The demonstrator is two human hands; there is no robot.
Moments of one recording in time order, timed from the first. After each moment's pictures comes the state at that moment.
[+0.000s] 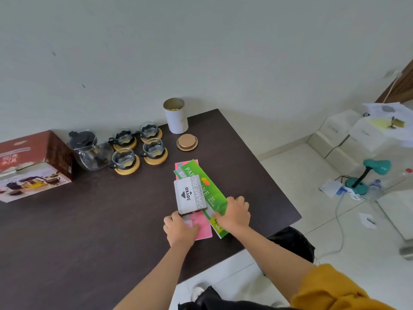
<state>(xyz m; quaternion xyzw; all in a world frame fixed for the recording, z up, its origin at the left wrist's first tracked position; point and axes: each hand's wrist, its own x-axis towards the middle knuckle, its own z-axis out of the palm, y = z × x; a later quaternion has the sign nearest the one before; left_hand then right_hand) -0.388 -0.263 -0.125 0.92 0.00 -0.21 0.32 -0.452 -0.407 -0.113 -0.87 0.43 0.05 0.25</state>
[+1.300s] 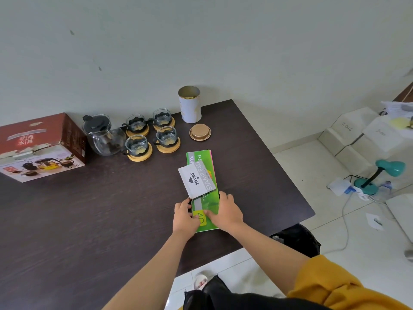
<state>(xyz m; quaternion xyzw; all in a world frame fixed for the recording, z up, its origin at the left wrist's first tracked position) -0.367 -0.234 -0.134 0.87 -0.09 -0.25 0.41 -0.430 -0.361 -0.119 -0.88 0.34 0.08 0.32</state>
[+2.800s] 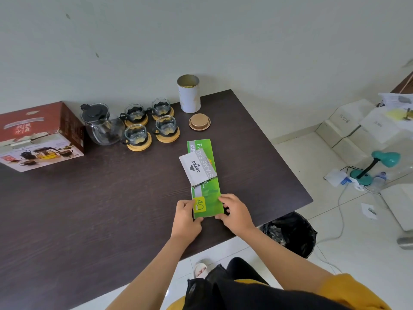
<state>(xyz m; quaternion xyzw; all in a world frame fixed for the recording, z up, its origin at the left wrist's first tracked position) -0.400 -0.206 -0.135 0.87 -0.23 -0.18 0.39 -0.484 -0.362 -0.139 -0.88 0.22 -0.03 0.41</state>
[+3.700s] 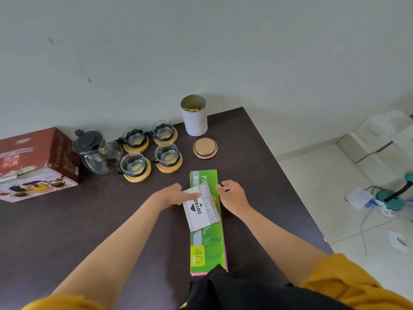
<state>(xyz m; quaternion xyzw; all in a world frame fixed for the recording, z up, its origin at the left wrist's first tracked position) -0.193 -0.292 -0.072 0.85 -0.10 -0.48 0.18 -0.318 -0.455 -0.116 -0.80 0.34 0.01 0.49</state>
